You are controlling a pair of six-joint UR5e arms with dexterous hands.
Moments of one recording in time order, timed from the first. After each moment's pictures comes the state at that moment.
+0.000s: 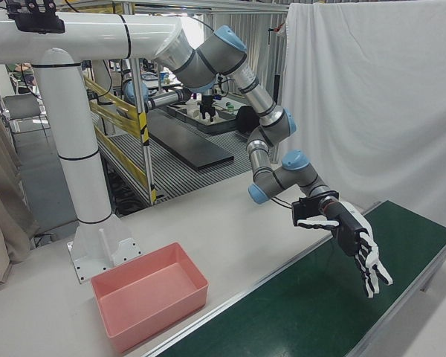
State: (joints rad) left arm -1.11 -1.80 -1.77 0.06 1.45 0.30; right arm 1.96 -1.51 1.49 -2.61 -1.55 -0.04
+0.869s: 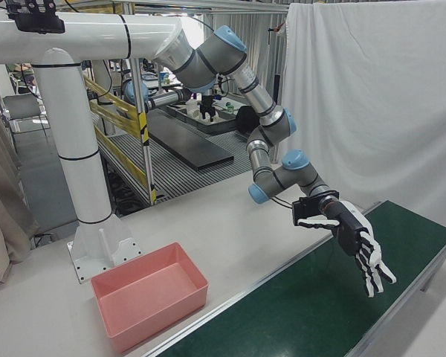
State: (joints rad) left arm -1.11 -1.80 -1.78 0.06 1.45 0.30; right arm 1.96 -1.51 1.49 -2.61 -1.55 -0.04
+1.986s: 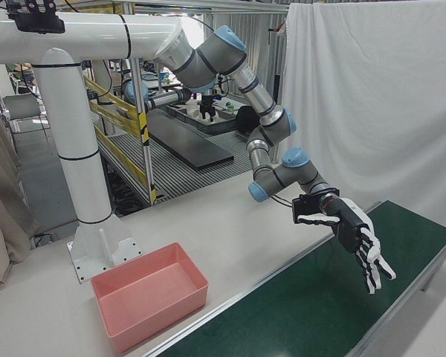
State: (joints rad) left arm -1.12 -1.80 -1.79 0.06 1.45 0.29; right arm 1.96 -1.51 1.49 -2.61 -1.55 -0.04
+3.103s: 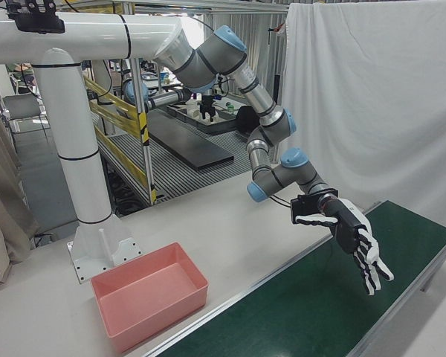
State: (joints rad) left arm -1.11 -1.81 -1.80 0.06 1.45 0.29; right arm 1.96 -1.51 1.49 -2.61 -1.55 -0.04
